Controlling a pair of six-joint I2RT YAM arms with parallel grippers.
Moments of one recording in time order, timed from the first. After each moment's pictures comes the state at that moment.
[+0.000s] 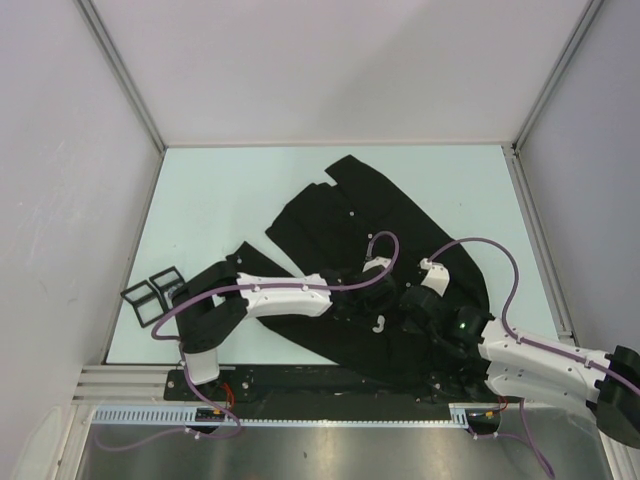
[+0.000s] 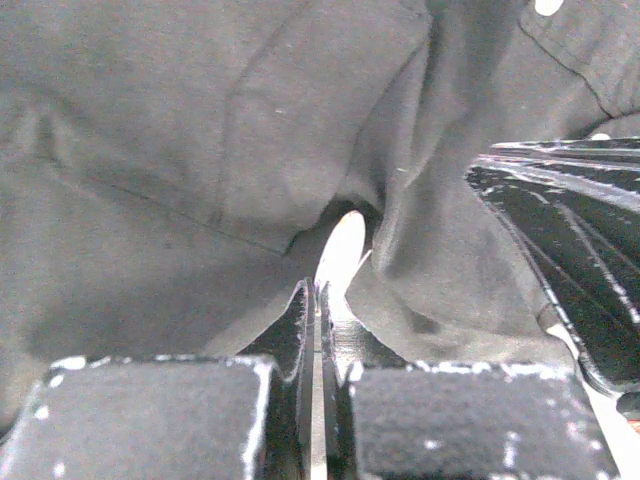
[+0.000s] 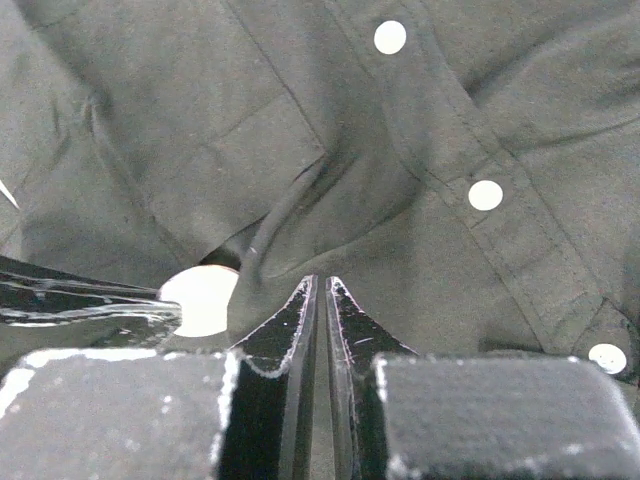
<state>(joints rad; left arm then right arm) -1.19 1.82 1.16 -0.38 -0.08 -0.78 0.97 0.86 0.39 -0.46 0.45 0.93</state>
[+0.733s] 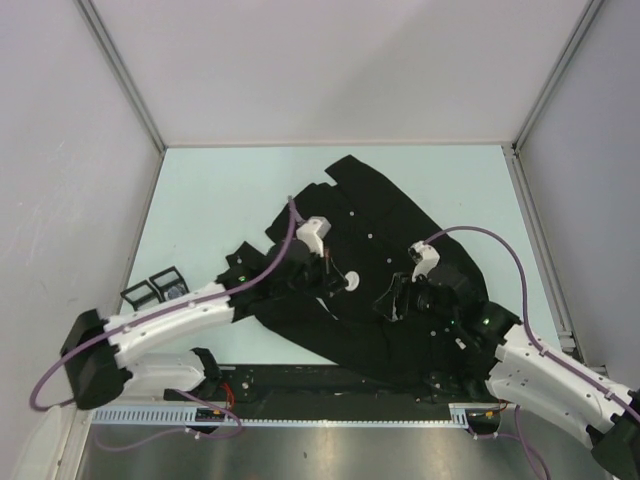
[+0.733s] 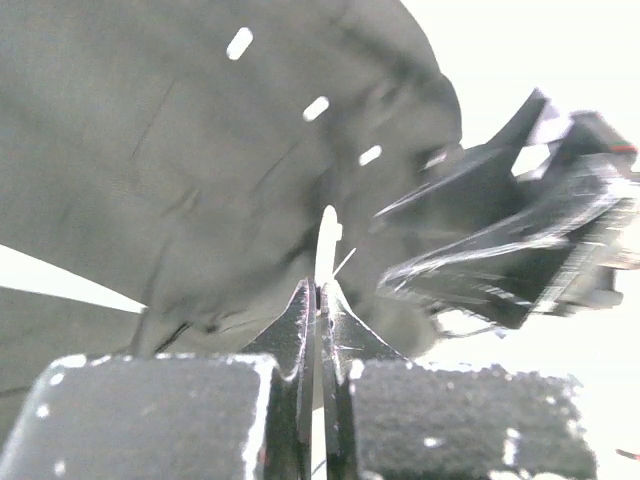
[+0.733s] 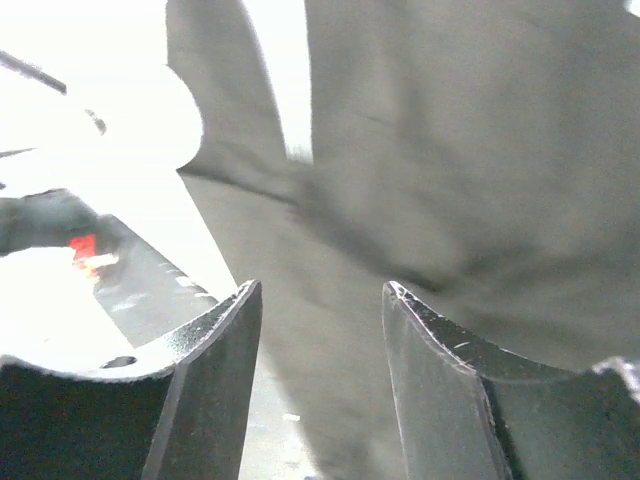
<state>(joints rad) -0.98 1.20 0.84 -0.19 -0.01 -0.72 0.76 0.70 0.46 -0.32 -0.09 0.61</state>
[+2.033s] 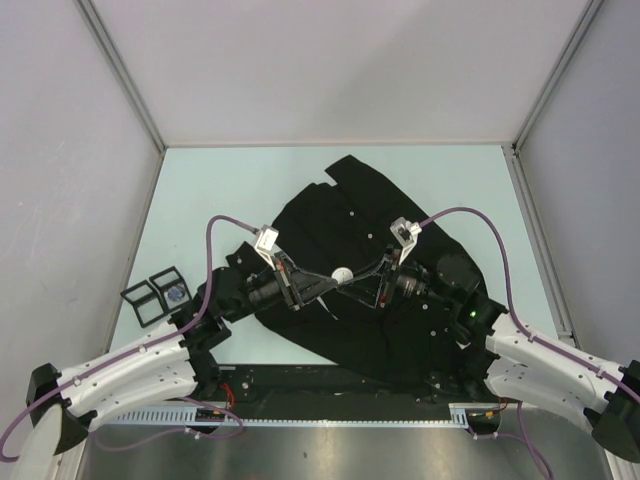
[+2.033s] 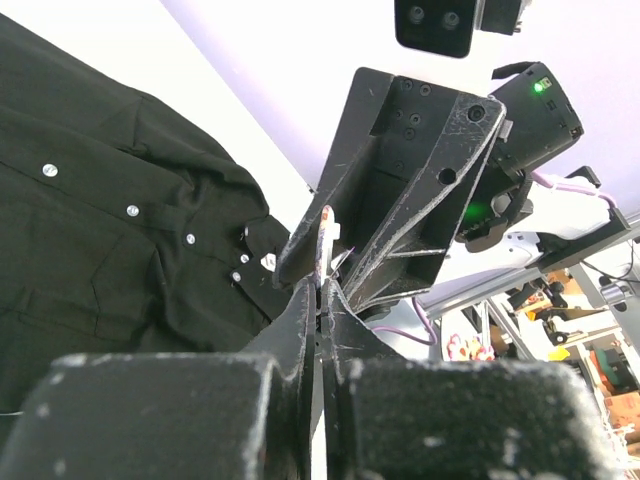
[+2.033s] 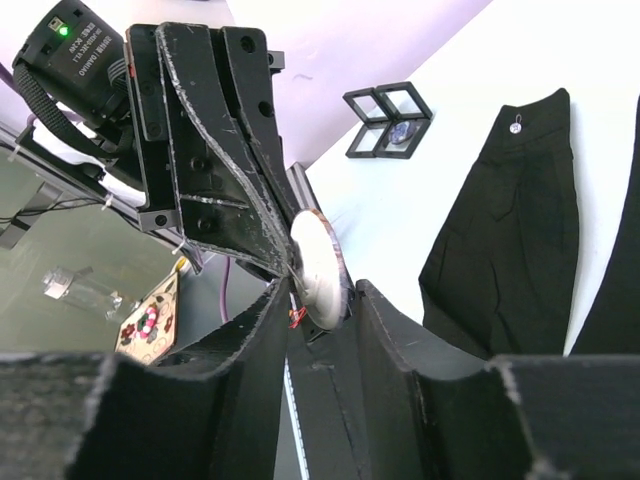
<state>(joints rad) -0.95 0.72 0.51 0.25 0.15 -0.83 0.85 0.83 0.53 0.36 -0.40 0.68</state>
